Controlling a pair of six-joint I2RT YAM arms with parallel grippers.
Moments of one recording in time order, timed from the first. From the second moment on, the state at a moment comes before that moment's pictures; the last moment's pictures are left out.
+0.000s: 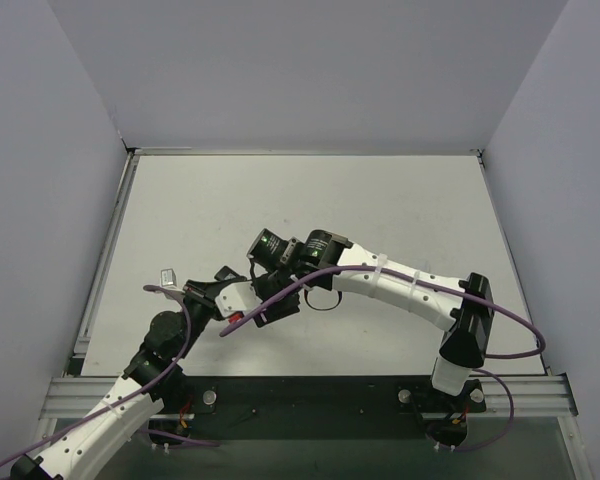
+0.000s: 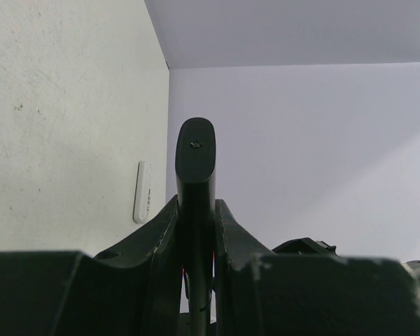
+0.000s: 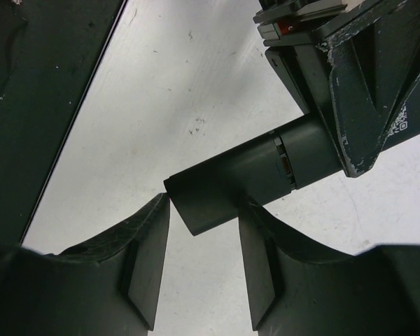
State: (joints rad) left arm -0.61 0.27 0.03 0.24 -0.13 -1.55; right arm 1.15 1.73 1.66 -1.01 -0.30 -0.94
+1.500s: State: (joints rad) left arm -0.62 0.42 0.07 0.25 -0.10 -1.33; right arm 1.14 1.65 1.43 -0.73 -0.23 -0.75
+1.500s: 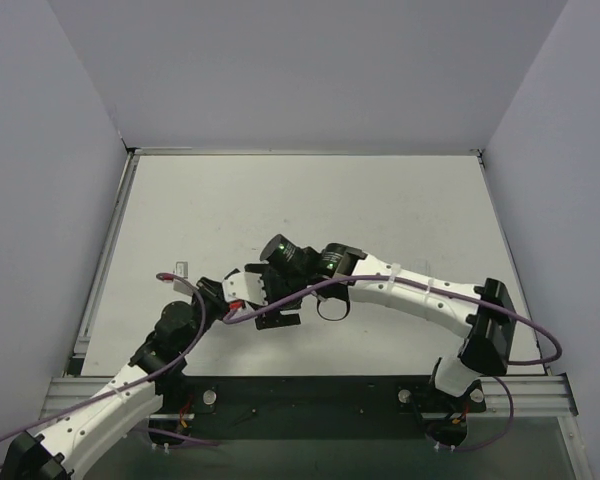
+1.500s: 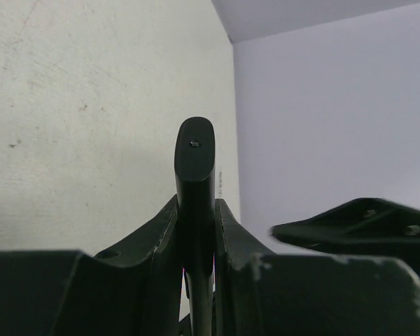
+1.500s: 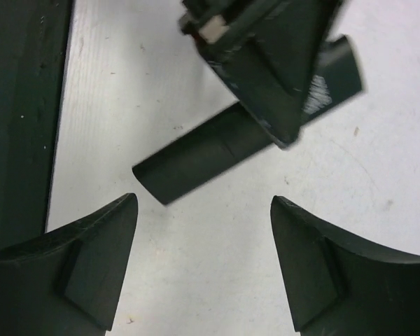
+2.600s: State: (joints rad) left arm -0.86 2.05 1.51 -0.57 -0.33 -0.42; right arm 0.76 0.62 0.86 -0.75 0.46 0.31
